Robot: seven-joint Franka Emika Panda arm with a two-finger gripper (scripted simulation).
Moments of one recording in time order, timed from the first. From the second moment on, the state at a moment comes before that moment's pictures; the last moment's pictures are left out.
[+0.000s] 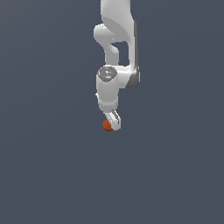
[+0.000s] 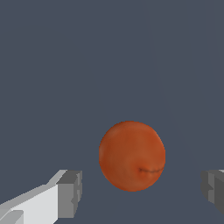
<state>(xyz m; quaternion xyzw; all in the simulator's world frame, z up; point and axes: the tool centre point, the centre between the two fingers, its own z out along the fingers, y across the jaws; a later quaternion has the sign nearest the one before) -0.053 -0.017 0.095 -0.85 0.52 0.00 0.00</state>
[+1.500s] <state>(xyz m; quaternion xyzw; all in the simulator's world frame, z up) -0.053 -0.016 0.051 -0.85 0.53 0.00 0.00</state>
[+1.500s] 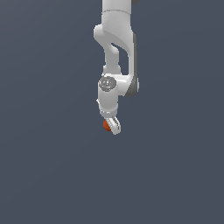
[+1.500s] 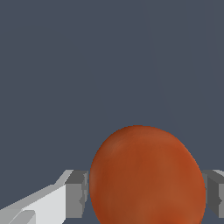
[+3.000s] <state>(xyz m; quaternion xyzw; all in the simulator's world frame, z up) -0.022 0.013 0.304 -0.85 0.53 0.00 0.00</state>
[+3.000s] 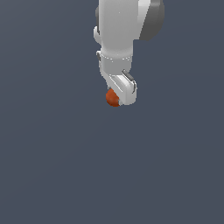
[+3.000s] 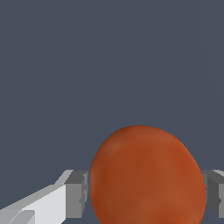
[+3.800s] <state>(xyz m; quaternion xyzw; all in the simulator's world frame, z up) 0.000 0.032 0.445 -0.85 0.53 0.00 0.00</state>
